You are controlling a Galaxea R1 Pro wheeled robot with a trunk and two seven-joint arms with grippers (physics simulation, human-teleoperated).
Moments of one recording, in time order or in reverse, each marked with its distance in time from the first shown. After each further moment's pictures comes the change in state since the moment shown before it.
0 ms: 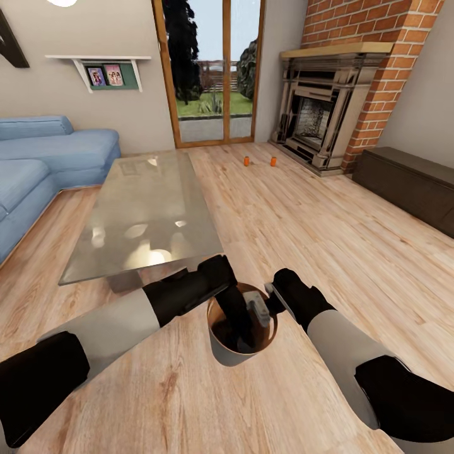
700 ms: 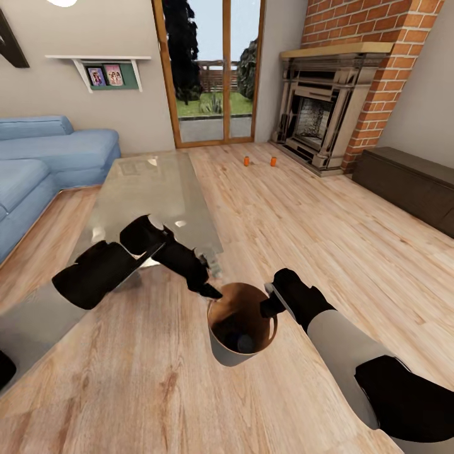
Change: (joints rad) left arm 0.001 0.341 0.302 -0.428 0.013 -0.001 -0.066; right arm 0.000 0.000 -0.001 0.000 0.001 0.000 0.000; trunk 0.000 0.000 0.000
